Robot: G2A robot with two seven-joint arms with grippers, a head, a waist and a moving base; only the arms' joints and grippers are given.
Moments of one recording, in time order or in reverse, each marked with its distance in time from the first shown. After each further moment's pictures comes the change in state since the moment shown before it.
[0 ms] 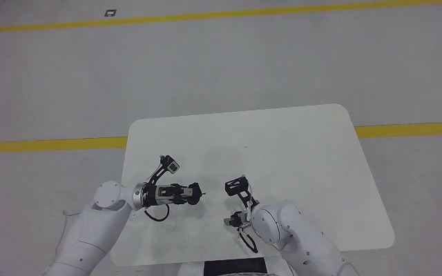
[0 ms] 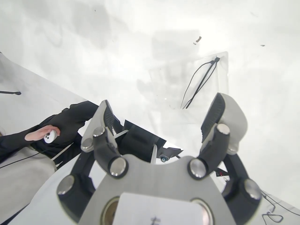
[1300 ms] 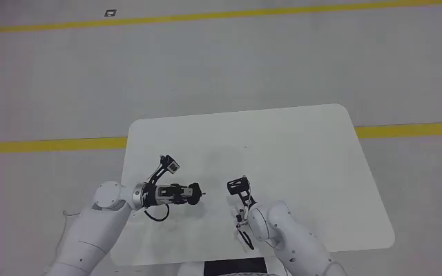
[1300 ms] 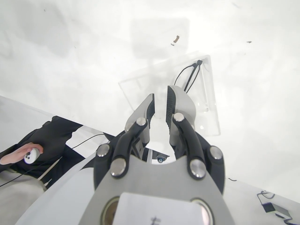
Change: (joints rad) left arm 0.000 0.000 0.000 0.000 0.000 0.000 0.000; right arm -0.017 -0.081 0.022 0.116 -0.168 0.000 0.000
